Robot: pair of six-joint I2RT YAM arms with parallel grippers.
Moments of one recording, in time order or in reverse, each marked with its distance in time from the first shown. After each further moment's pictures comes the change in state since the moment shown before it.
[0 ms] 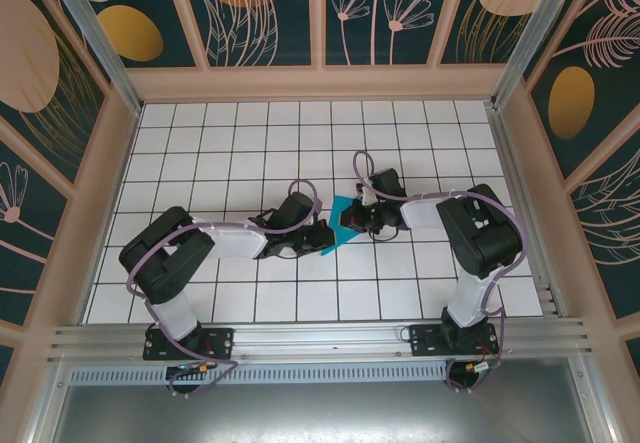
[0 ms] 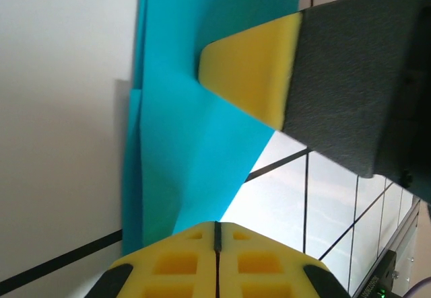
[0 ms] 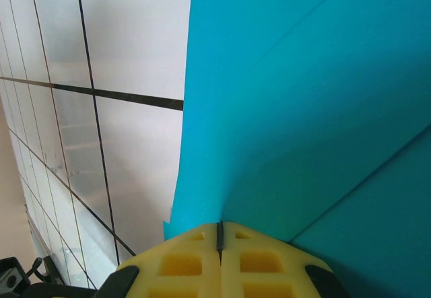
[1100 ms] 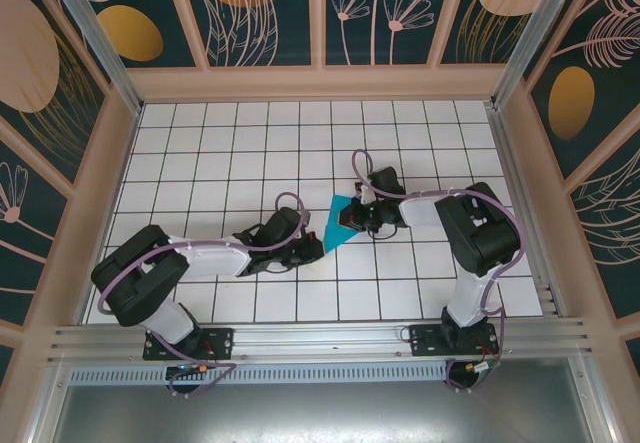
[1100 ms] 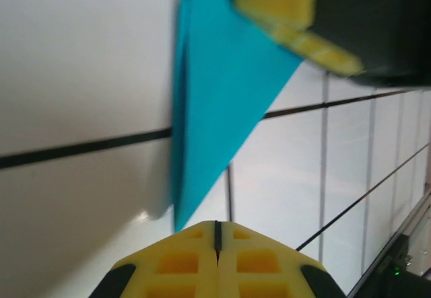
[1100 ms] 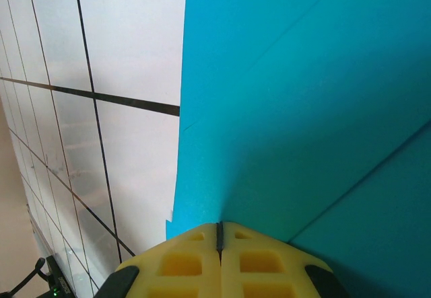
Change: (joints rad) left arm -0.042 -0.187 -0.154 0.012 -0.091 -0.017; right arm 0.000 0.016 0.025 -0.026 -0.005 0.000
